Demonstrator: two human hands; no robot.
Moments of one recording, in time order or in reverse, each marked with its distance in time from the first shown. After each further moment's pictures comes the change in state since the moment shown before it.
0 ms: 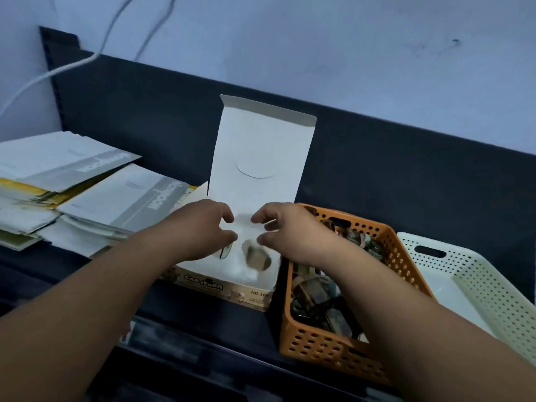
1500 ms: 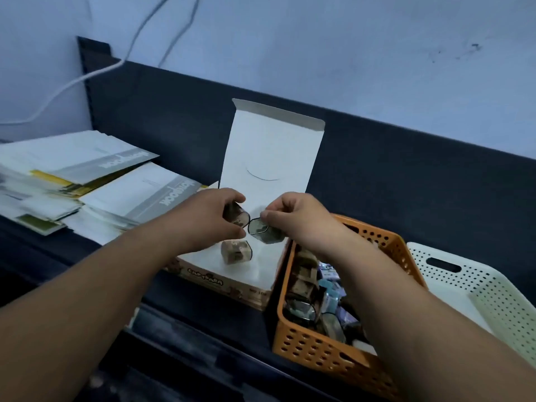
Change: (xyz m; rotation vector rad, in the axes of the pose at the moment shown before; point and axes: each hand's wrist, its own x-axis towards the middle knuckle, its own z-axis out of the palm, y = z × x) left_hand -0.013 0.013 -0.005 -0.259 0.103 0.033; right_hand 0.002 0.004 -0.016 0.326 0.095 0.040
